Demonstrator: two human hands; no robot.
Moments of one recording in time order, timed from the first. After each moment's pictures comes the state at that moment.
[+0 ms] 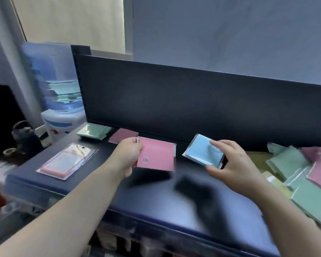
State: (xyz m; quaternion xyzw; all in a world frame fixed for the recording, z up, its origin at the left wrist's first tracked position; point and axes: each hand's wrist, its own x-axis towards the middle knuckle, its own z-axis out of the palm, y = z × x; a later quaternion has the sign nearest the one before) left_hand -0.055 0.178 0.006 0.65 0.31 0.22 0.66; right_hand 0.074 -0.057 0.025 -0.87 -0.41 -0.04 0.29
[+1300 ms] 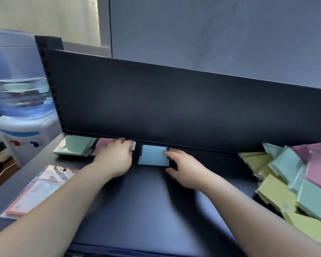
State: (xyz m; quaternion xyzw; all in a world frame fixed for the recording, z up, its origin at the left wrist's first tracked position) left_hand -0.018 0.272 -0.010 0.97 0.23 0.06 0.10; right_hand 0.081 0.072 -0.008 -0.89 -0.43 0.06 0.16
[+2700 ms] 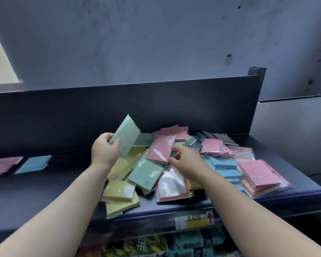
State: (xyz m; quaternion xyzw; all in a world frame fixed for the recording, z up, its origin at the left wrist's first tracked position) left_hand 0.108 -0.118 0.032 0.80 0.24 0.33 0.44; right_hand 0.167 -0.348 0.026 -0.91 -0.24 0.04 0.35
